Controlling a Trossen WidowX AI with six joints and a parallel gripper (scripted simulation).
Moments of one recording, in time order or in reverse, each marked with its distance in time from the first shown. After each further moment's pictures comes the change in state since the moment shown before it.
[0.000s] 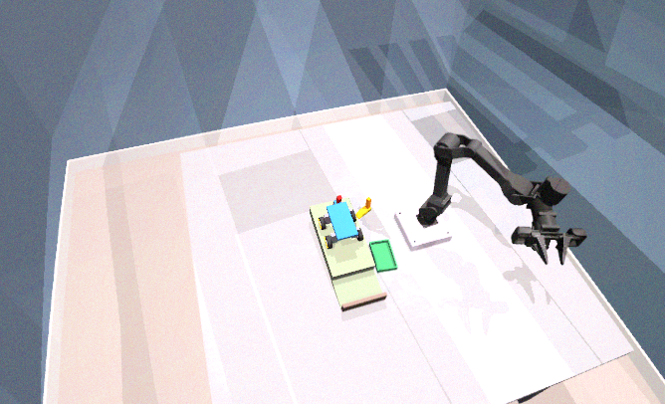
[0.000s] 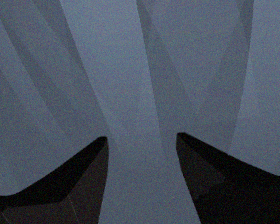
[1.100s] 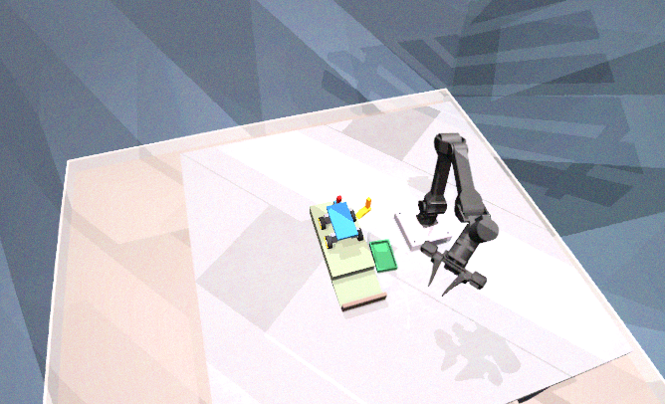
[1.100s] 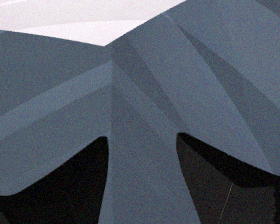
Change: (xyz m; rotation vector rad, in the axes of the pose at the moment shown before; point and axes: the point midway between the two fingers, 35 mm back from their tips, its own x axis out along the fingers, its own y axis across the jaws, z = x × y) arm 0.079 0.291 0.025 0.007 -0.267 0.595
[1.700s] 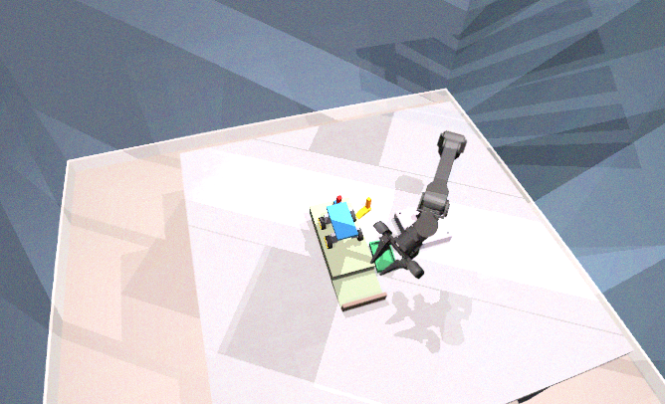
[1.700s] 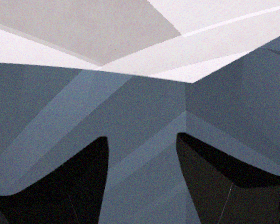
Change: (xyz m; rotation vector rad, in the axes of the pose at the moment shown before) arm 0.039 0.156 0.026 0.132 -0.210 0.305
